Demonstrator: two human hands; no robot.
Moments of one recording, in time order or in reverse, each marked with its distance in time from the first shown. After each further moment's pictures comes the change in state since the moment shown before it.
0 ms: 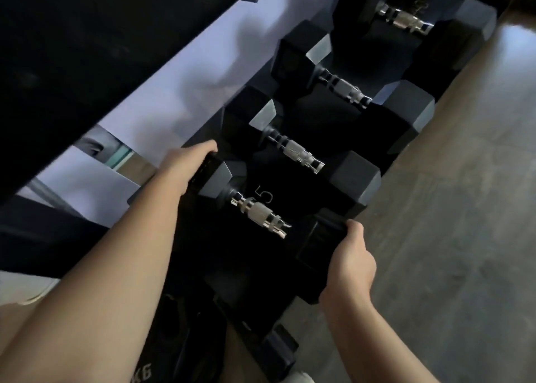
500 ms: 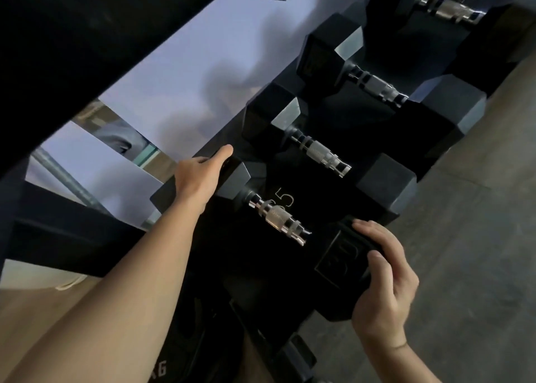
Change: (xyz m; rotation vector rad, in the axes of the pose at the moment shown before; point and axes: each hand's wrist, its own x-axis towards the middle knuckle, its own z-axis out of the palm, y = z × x) left_hand -0.006 -0.036 0.006 -0.035 0.326 0.243; right_hand 0.031 0.023 -0.020 0.083 -0.367 -1.145
